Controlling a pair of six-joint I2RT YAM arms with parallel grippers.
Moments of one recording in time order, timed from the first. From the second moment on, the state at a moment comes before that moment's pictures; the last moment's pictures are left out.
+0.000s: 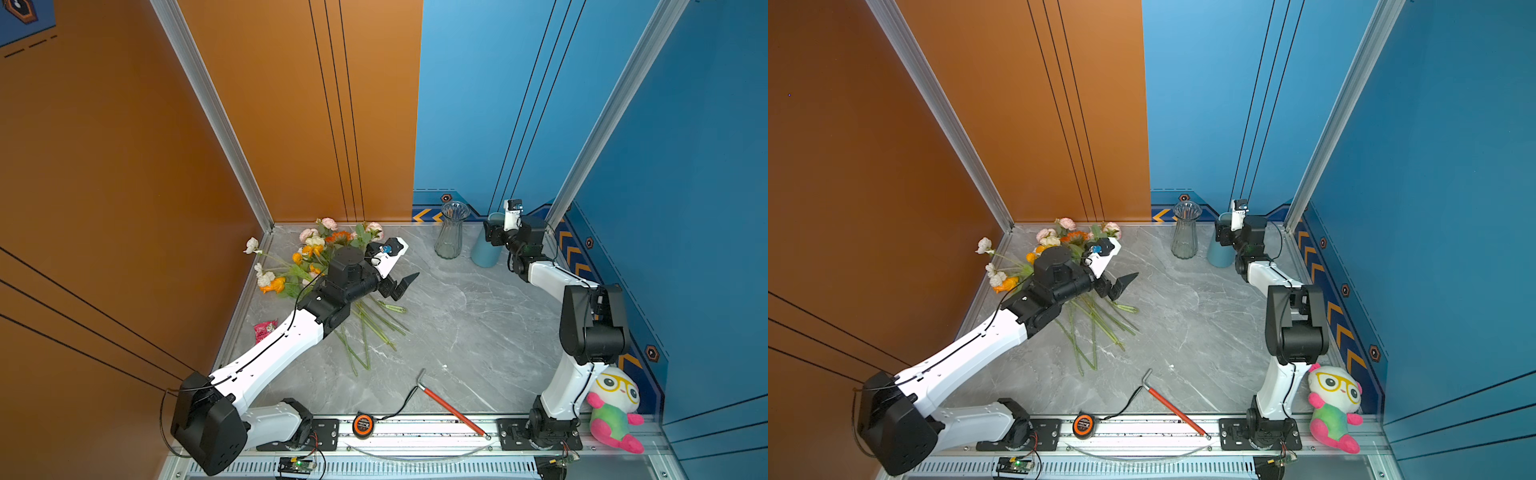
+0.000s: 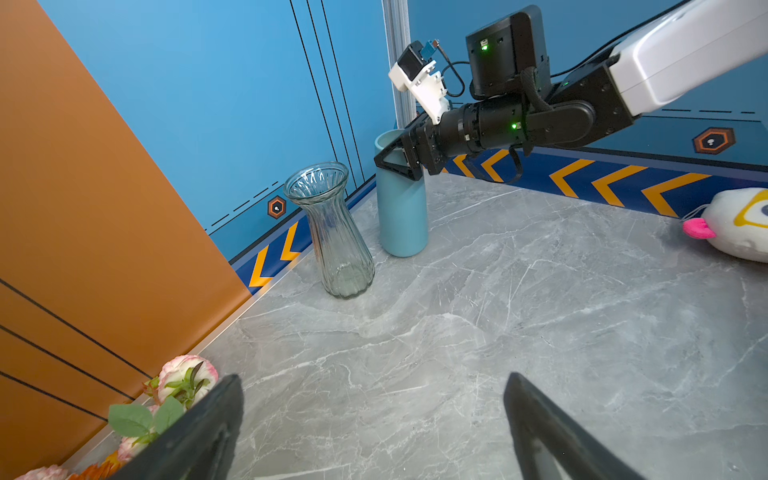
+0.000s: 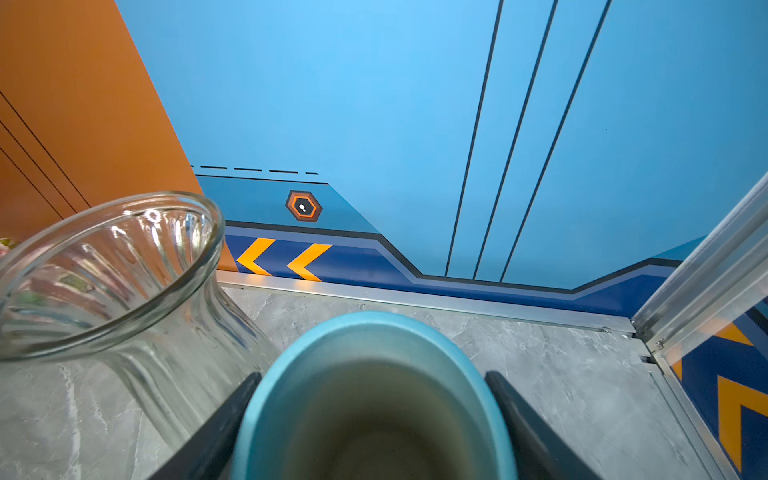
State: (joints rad) left arm -0.58 1.24 1.01 0.01 0.24 0.25; right arm 0.01 1.84 1.22 0.41 -0.14 -0.02
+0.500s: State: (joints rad) left arm -0.60 1.19 1.00 0.01 0.24 0.26; right arm 0.11 1.43 0.98 0.41 -0.08 0.00
